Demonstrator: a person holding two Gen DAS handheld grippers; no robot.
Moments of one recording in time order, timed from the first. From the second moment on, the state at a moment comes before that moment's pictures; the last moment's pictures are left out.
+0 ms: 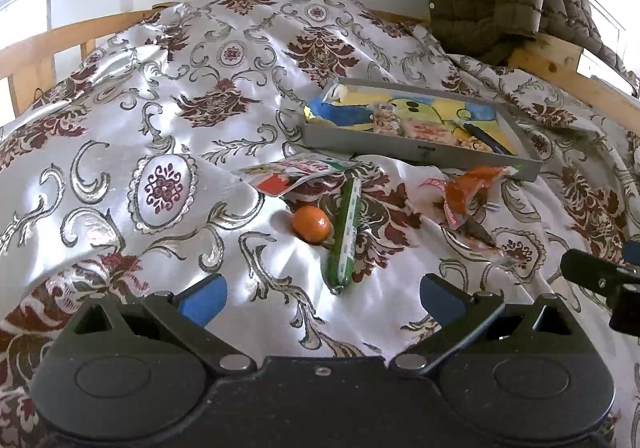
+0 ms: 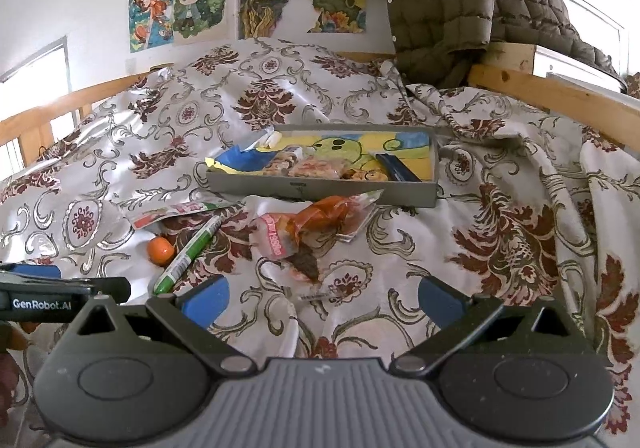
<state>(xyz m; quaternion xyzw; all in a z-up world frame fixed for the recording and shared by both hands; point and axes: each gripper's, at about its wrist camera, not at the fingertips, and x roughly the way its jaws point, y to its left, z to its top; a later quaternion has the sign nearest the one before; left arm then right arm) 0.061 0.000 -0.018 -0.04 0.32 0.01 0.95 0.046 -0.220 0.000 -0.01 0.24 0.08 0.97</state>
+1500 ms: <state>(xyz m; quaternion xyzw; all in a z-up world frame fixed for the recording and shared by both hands) 0.178 -0.006 -0.034 0.06 0.34 -0.16 0.92 0.166 -0.219 -0.050 -0.04 0.29 0.15 0.94</state>
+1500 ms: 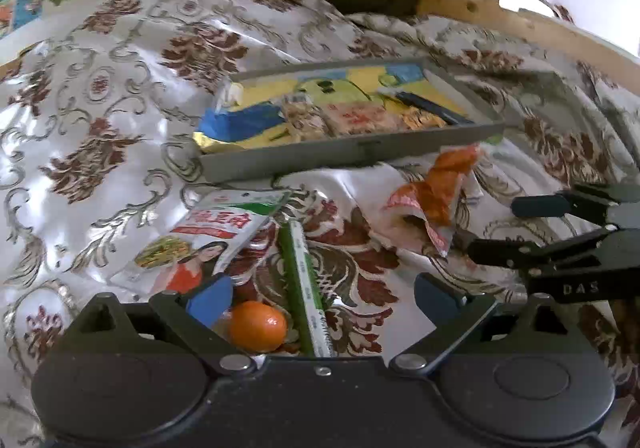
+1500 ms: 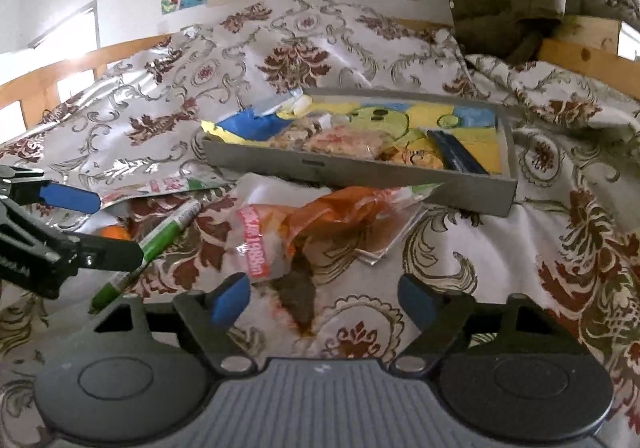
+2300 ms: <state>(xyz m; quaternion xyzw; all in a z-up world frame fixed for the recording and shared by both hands) 0.201 -0.027 -0.043 0.05 0.41 -0.15 0.90 0.177 -0.211 -0.058 -0.03 0.35 0.21 0.91</state>
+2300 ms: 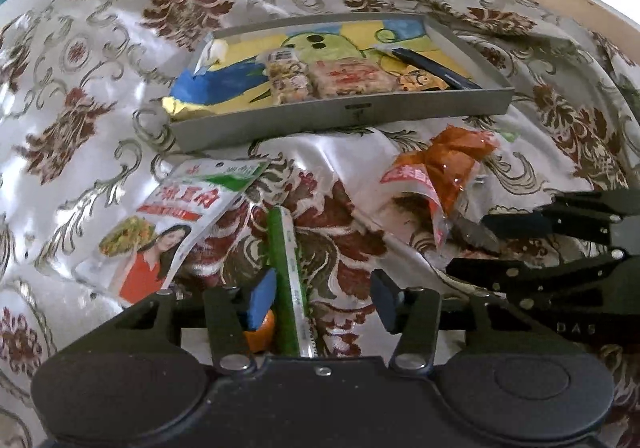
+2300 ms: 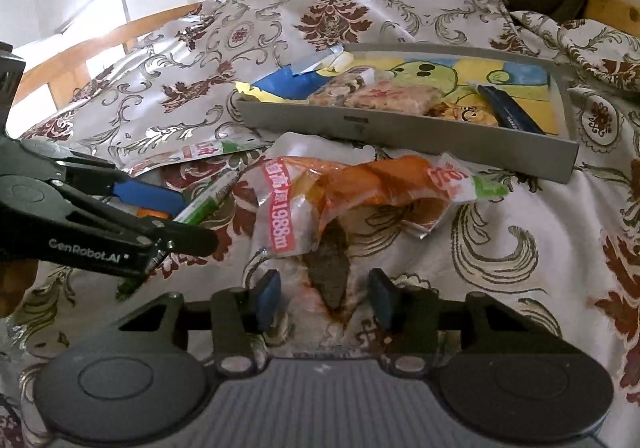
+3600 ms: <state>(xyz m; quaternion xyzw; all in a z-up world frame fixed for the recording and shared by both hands) 0.160 0.009 -0.049 -0.16 0.47 -0.07 0.87 0.140 -0.208 -0.045 -0.05 0.35 0.22 0.91</state>
